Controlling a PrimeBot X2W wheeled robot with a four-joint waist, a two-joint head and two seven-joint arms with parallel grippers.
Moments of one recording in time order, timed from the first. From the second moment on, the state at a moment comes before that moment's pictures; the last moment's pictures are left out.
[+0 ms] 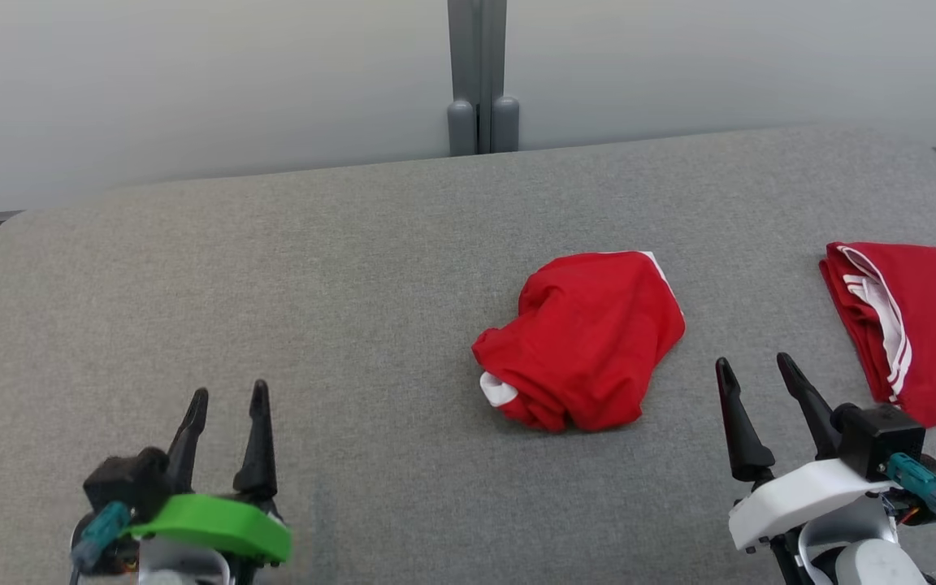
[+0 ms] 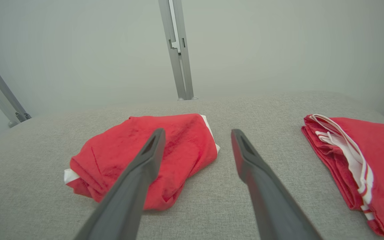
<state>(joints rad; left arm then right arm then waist) -0.06 0.08 -0.08 0.29 -0.40 -0.12 -0.23 0.01 -0.07 0.03 0.07 0.18 0.13 -0.10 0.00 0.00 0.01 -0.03</state>
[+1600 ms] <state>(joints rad) -0.94 0.05 -0.54 0.93 -0.62 -0.05 0.27 -0.19 -0.06 0.18 0.15 0.21 0.13 -0.20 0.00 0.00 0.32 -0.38</state>
